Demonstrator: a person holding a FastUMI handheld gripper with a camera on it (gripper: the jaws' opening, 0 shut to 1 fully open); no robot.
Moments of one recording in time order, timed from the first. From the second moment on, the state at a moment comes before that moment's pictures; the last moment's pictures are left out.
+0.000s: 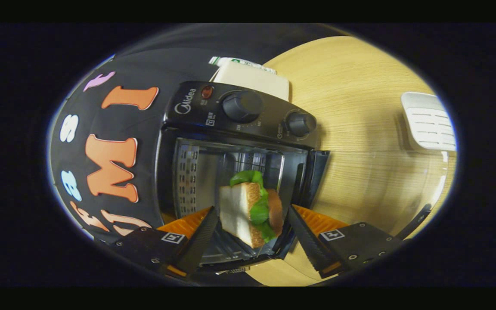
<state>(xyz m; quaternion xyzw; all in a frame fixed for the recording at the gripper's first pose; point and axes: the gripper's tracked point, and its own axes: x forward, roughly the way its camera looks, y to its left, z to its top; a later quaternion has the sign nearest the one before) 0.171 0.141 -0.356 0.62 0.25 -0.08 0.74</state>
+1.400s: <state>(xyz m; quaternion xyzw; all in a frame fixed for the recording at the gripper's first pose) -0.037 0.086 -0.417 0.04 0.42 0.07 0.90</state>
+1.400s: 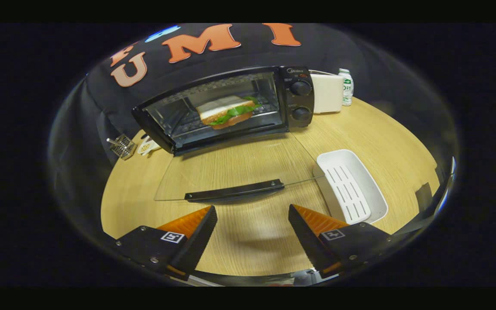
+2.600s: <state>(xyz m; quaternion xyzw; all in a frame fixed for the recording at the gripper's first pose) -0.006 0.109 -0.388 -0.06 0.39 0.13 0.91</state>
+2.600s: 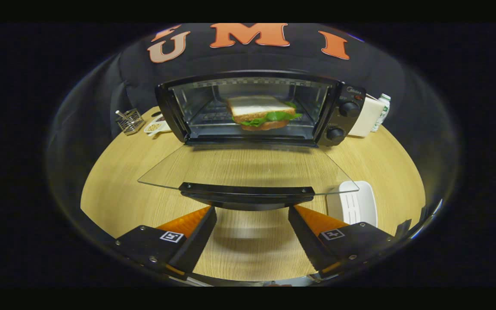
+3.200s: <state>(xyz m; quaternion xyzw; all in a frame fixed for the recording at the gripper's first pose) 0.066 0.114 -0.296 -0.08 0.30 0.12 0.94</state>
